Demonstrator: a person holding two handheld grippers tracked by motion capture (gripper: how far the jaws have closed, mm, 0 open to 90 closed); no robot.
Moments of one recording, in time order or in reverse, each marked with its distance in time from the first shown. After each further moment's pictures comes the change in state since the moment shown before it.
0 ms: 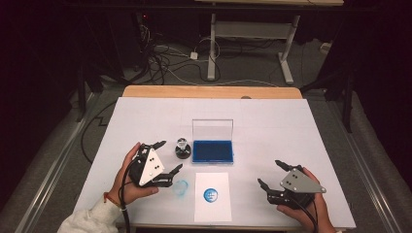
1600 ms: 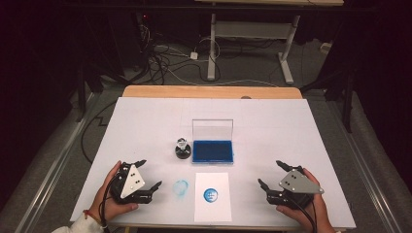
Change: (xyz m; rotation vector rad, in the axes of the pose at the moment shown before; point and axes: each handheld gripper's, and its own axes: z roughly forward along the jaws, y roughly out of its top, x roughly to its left) left arm -0.001 -0.067 -0.024 0.162 -0.029 -0.063; right arm 0.001 -0.004 0.003 0.020 -0.024 0.002
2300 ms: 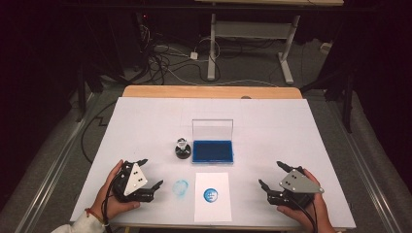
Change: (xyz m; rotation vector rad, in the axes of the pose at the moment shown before) left arm 0.001 0.003 0.007 0.030 -0.004 0.007; right arm -0.001 -0.004 0.001 0.014 0.004 0.000
